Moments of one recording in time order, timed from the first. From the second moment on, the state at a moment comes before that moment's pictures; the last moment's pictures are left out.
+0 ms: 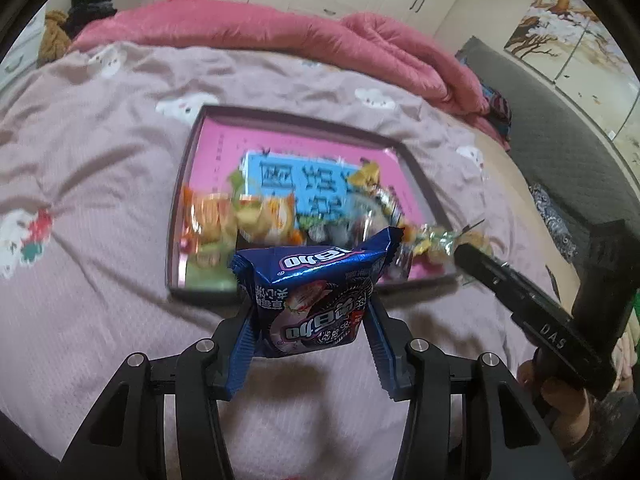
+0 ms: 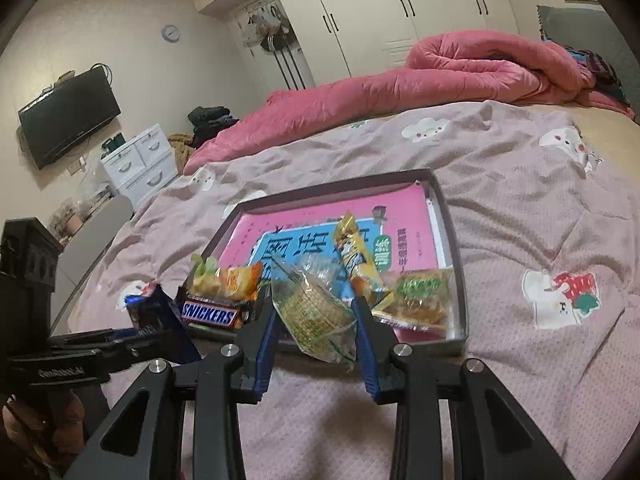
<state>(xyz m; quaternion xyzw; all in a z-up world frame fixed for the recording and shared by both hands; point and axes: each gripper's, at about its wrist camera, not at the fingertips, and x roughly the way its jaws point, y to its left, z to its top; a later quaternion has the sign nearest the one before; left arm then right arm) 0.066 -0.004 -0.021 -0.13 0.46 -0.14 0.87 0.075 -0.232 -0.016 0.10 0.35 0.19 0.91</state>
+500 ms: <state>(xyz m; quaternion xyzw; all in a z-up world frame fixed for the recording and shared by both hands) 0.109 -0.022 -0.023 -0.13 0.46 -0.13 0.87 0.102 -0.239 -0.023 0.14 0.35 0.19 0.91</state>
